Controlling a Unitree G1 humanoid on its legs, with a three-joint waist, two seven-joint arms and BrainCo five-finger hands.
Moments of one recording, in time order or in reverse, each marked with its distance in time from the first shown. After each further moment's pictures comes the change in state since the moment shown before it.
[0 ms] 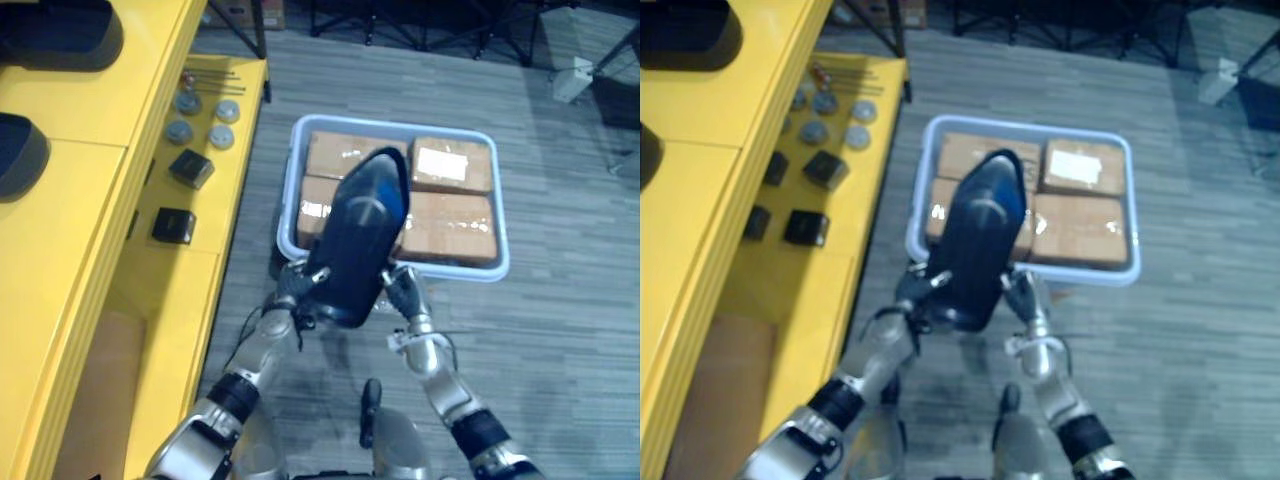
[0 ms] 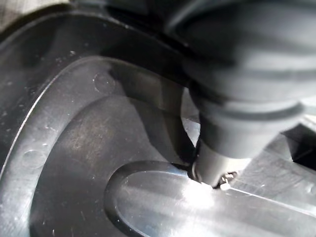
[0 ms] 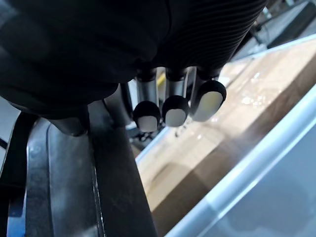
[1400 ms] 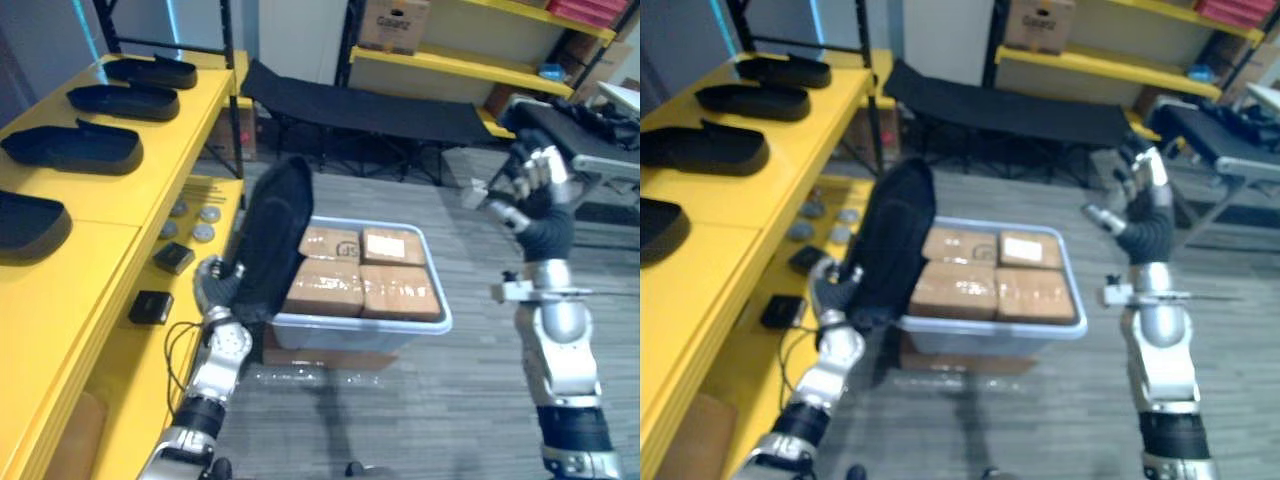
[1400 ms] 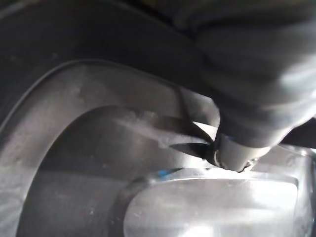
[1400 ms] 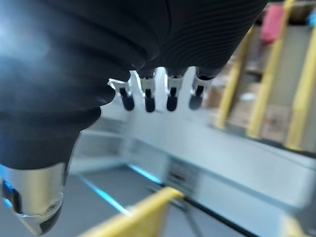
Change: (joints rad) left arm 0.115 0.050 0.434 0.014 0.721 -0.167 0.393; right arm 0.010 -0.242 -0.525 -0.597 0.789 -0.202 0.432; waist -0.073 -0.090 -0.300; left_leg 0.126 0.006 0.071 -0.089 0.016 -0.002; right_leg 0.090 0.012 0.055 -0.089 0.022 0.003
